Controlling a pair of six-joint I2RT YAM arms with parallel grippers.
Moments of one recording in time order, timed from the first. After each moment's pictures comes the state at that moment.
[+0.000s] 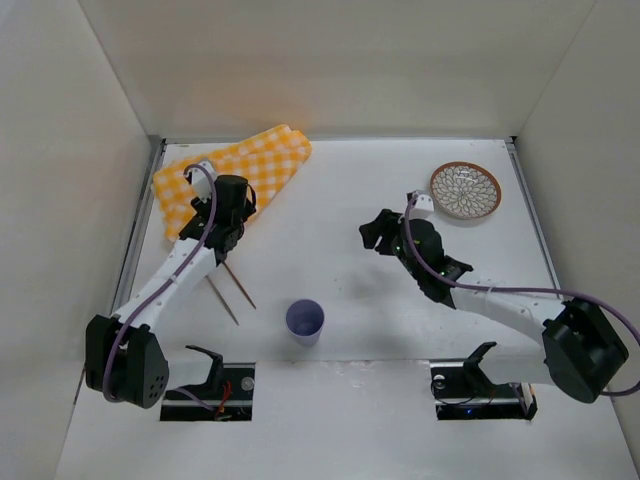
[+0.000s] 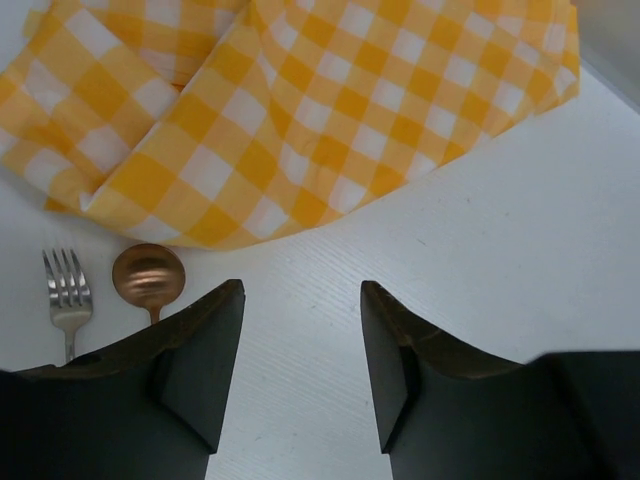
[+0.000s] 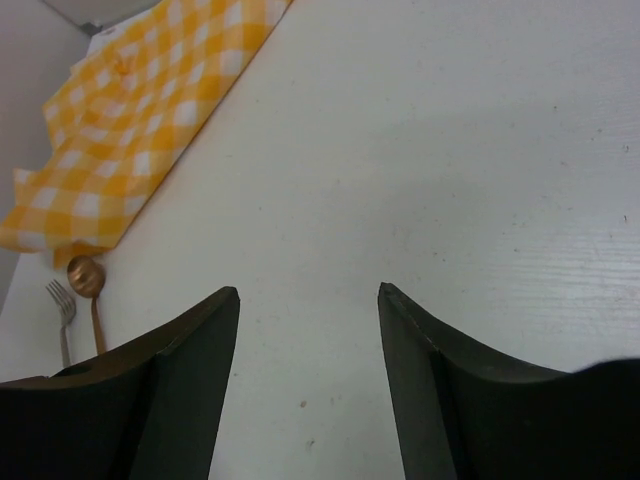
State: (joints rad) left arm -0.34 1.25 0.97 -0.38 -0.56 -0.73; right arm 0.69 1.25 0.64 0.31 0.31 0.63
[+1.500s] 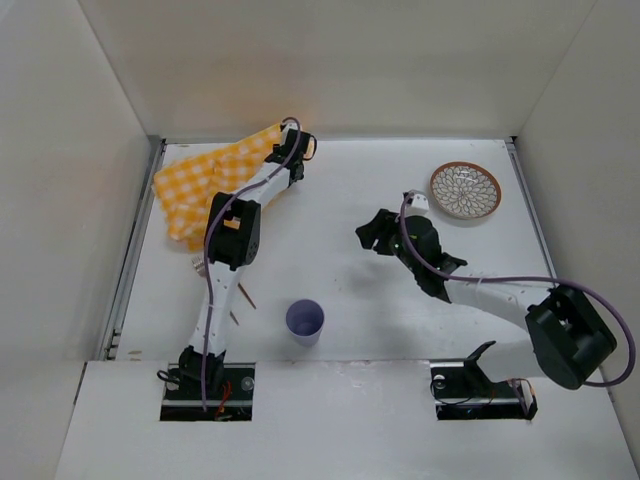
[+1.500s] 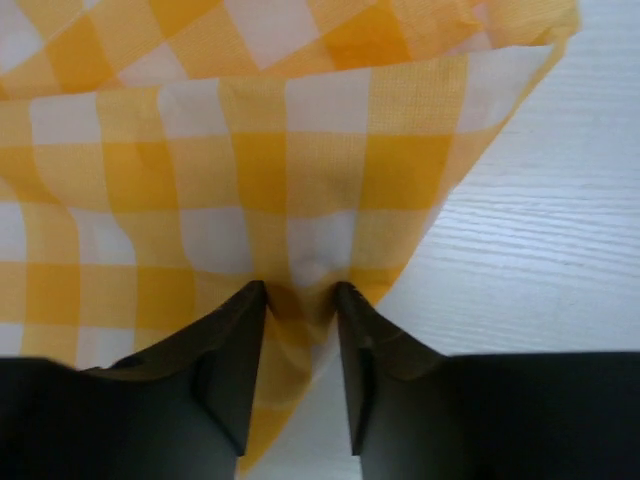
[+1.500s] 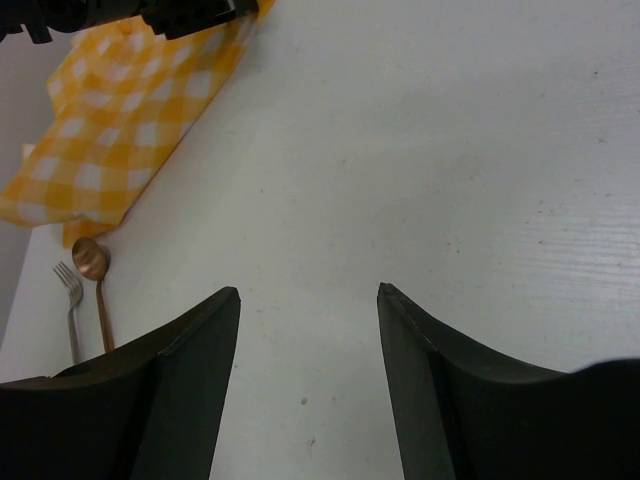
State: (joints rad) left arm -0.37 2.48 2.08 -0.37 -0.43 -0.24; right arm 0.64 1.34 0.64 0.37 0.18 0.66
